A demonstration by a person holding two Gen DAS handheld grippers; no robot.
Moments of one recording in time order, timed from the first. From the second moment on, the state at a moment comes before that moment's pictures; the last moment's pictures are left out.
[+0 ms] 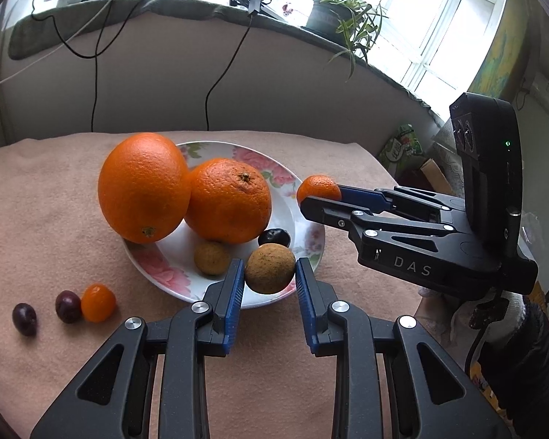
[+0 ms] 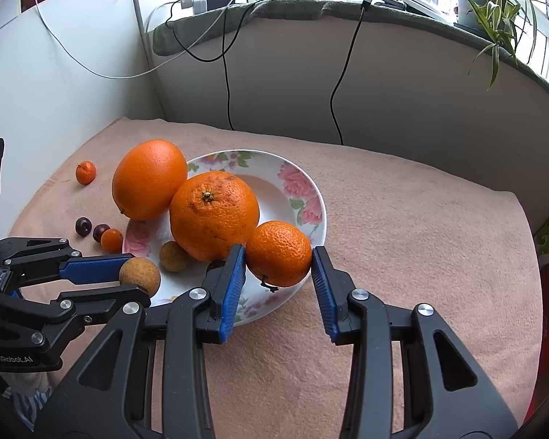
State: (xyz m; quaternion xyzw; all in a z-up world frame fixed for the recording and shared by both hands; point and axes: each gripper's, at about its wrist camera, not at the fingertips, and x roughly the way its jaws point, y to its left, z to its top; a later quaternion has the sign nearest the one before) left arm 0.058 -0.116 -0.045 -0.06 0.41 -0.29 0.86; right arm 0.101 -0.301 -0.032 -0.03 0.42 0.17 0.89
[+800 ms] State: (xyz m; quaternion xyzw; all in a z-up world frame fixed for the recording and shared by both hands) left arm 0.053 -0.111 -0.039 -0.04 0.39 -0.28 0.87; right arm 0.096 -0.305 -0.023 -0.02 0.40 0.14 0.91
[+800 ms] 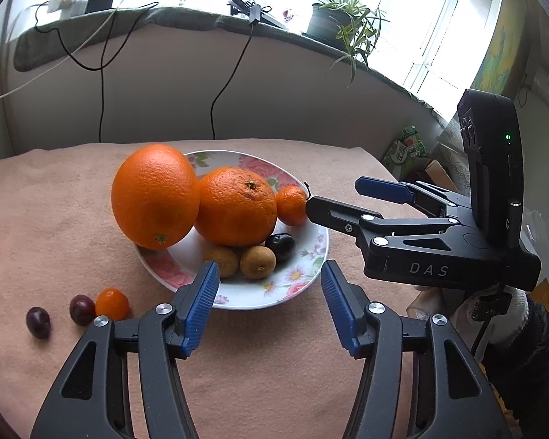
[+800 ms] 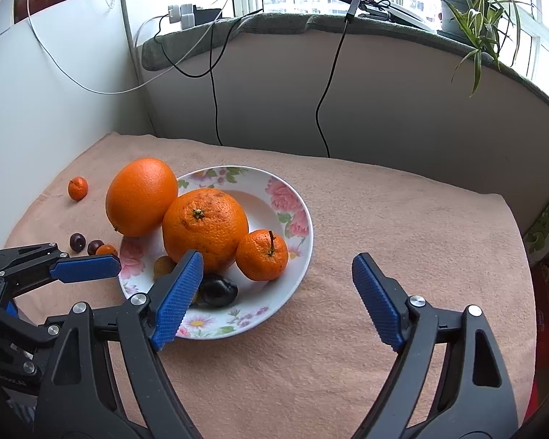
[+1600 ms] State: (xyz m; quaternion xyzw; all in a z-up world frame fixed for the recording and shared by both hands) left arm 0.043 -0.057 -0.030 -0.07 0.37 -0.23 0.90; right arm 0.069 -0.278 0.009 0.00 0.37 0.18 0.91
